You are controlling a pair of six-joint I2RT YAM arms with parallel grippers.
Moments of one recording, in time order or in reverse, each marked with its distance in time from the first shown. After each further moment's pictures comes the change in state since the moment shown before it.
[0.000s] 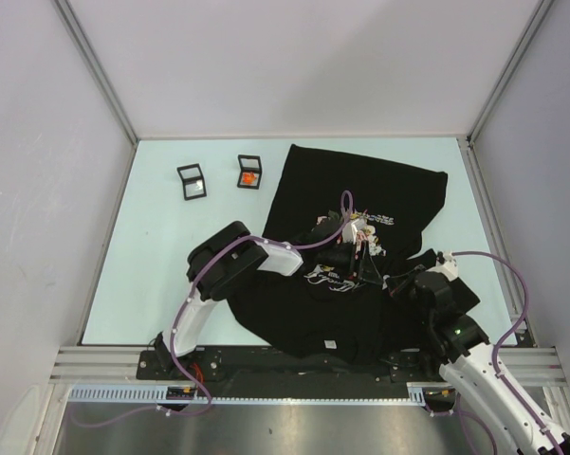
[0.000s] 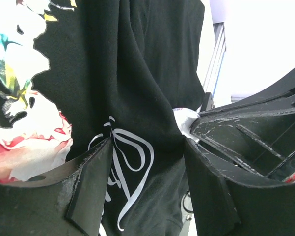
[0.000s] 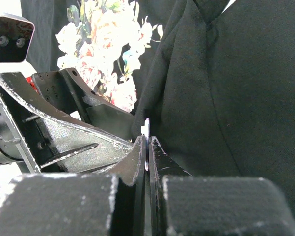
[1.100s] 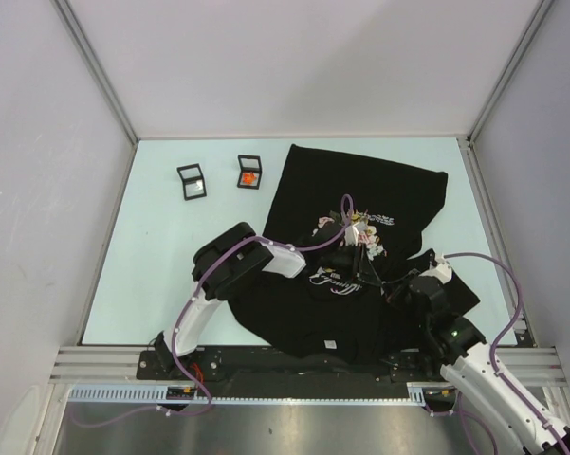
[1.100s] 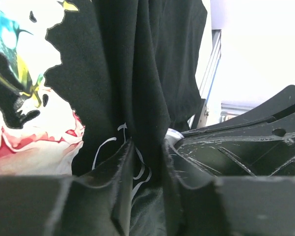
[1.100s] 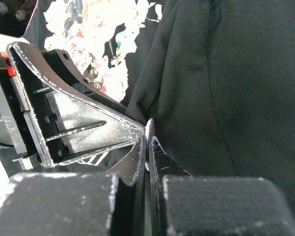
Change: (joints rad) left arm -0.006 0.045 0.020 0.023 -0.012 -0.112; right arm 0.066 -0.004 -0.036 0.013 0.025 -0.024
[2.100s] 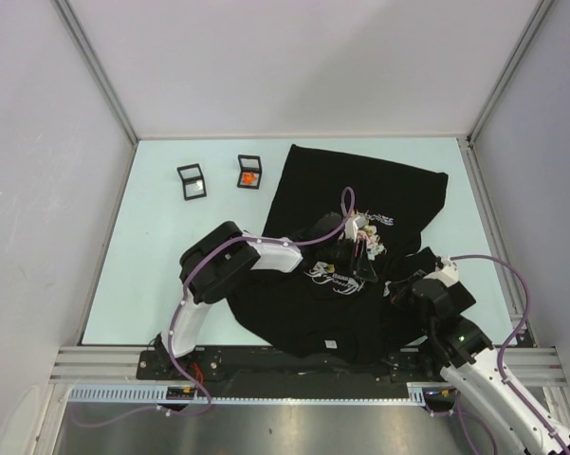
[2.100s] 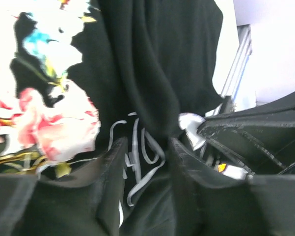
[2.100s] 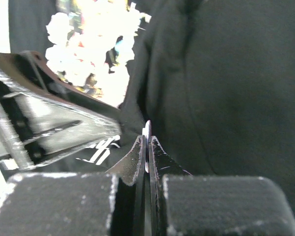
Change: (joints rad) left arm 0.005 -0.107 0.011 -0.201 -0.079 0.211; right arm 0.037 -0.106 0.027 -0.122 0.085 0.003
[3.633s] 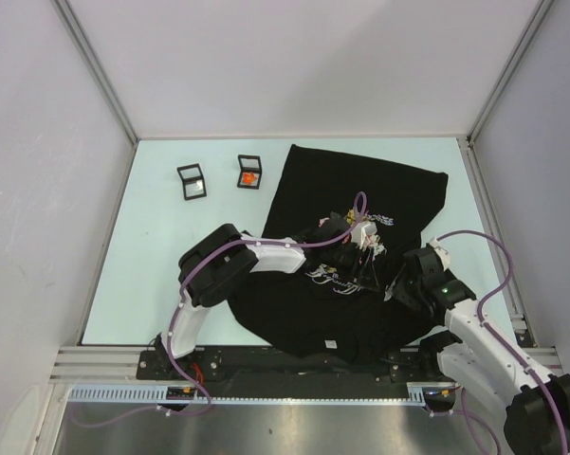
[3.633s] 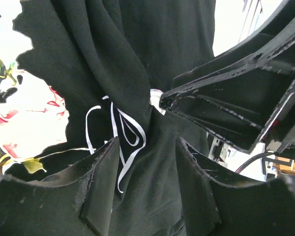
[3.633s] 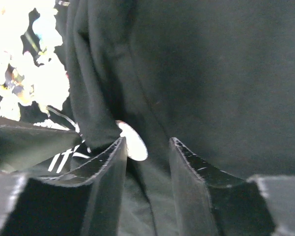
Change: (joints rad) left arm -0.030 -0.022 0.034 -0.115 0.054 0.171; right arm -0.208 0.568 0.209 -0.046 -0.175 -0.082
